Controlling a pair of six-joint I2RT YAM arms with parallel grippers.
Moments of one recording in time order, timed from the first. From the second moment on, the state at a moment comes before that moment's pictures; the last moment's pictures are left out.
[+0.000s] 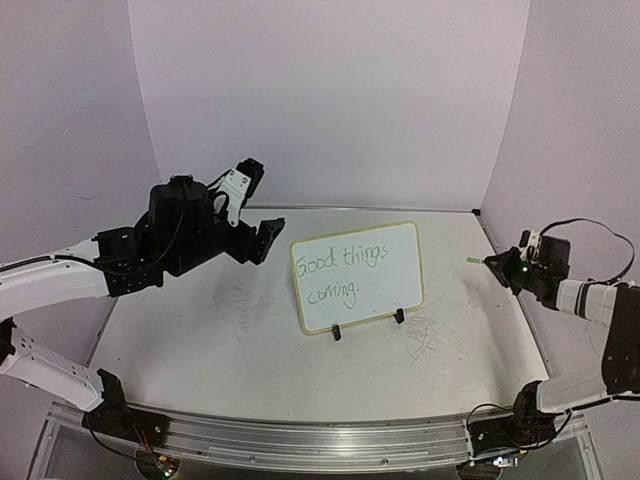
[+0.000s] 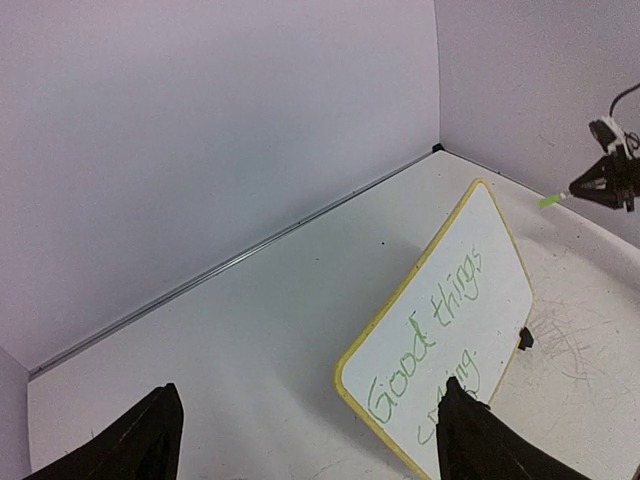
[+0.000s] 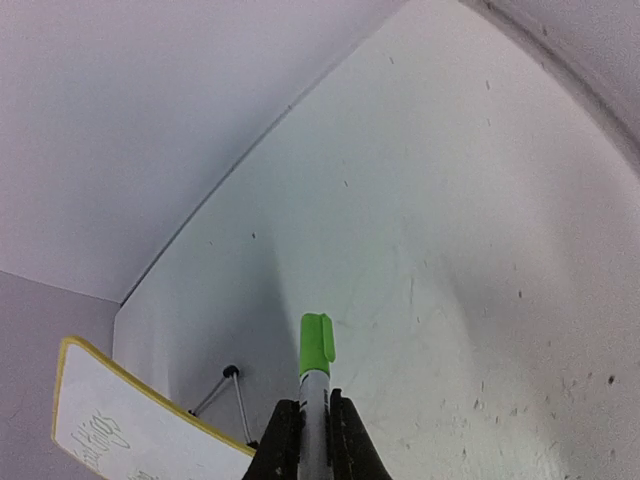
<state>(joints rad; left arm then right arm) -1.00 1.21 1.05 -0.08 -0.41 0.07 -0.20 1.25 0.58 0.17 -0.48 0.66</state>
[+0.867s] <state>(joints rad) -0.99 1.20 1.13 -0.10 -0.47 0.03 -0.19 1.35 0.37 0.31 -0.41 0.81</state>
